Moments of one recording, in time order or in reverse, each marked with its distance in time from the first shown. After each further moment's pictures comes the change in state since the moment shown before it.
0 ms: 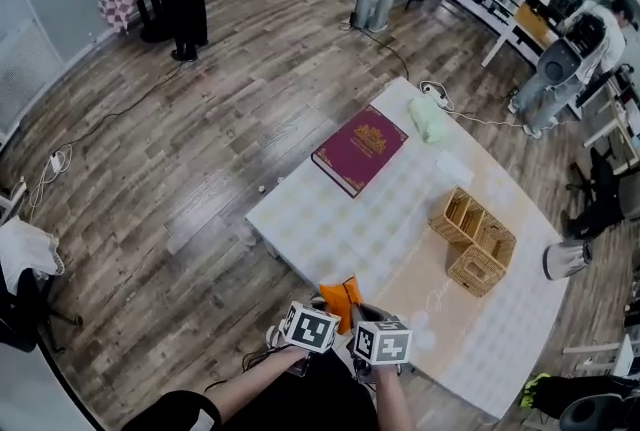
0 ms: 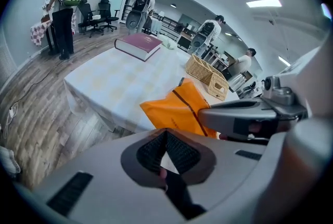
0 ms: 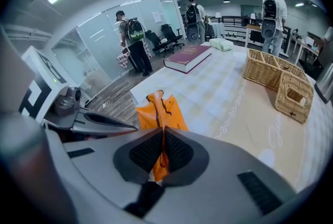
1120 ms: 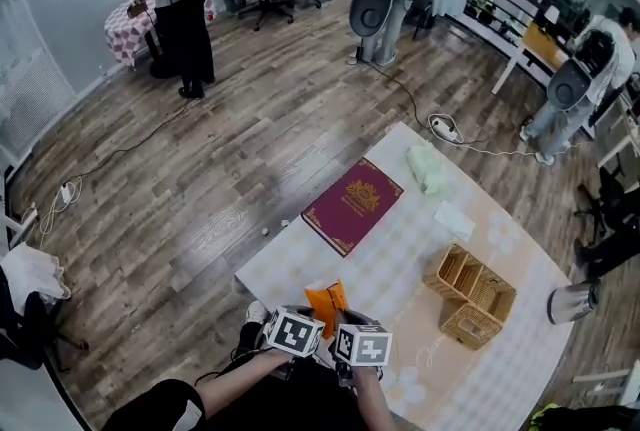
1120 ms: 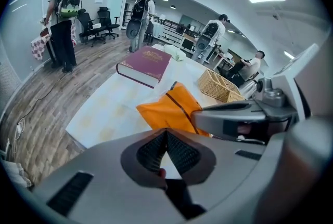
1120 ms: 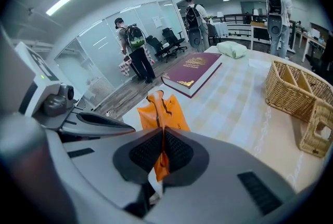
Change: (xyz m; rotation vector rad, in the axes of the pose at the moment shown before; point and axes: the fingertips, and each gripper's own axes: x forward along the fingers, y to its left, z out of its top) left arm 0.013 0.052 0.127 0.042 -0.028 0.099; right arm 0.063 -0.018 0.121 0.028 -0.041 0.082
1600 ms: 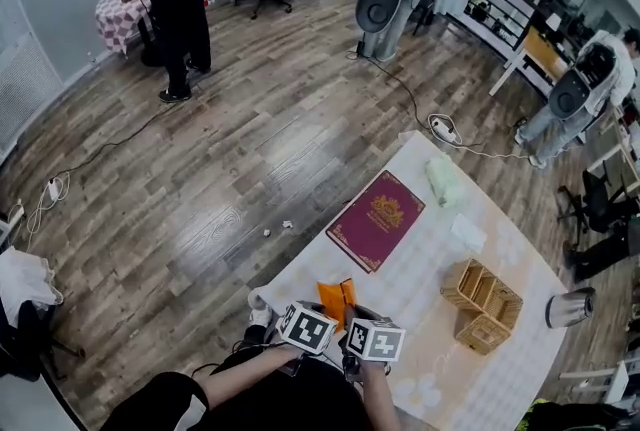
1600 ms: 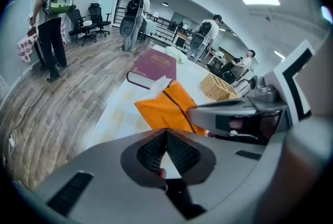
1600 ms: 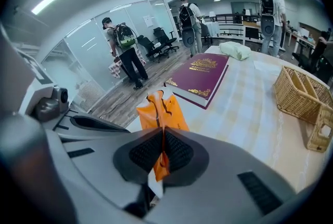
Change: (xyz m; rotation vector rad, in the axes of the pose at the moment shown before) left arm -0.014 0.070 0.036 0.060 0.037 -0.105; right arm 0.052 0.039 0.050 0.067 0.000 -0.108
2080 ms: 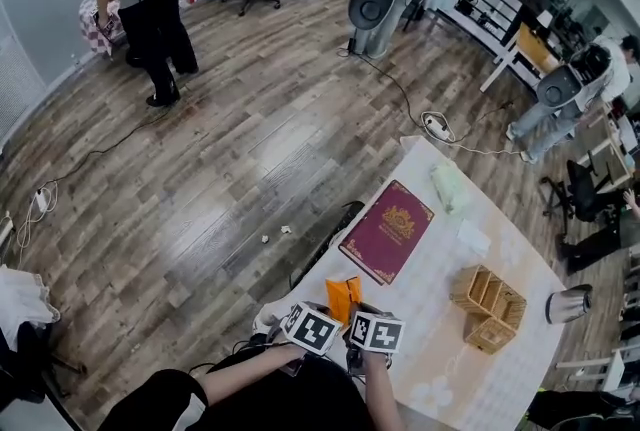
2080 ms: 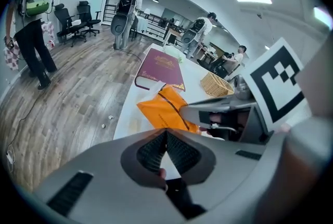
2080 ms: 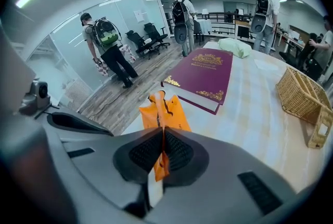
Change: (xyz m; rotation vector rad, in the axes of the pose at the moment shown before) left arm -0.003 0.051 0.015 0.072 0.039 -0.080; right arm 0.056 0.012 0.021 0.048 0.039 -0.114
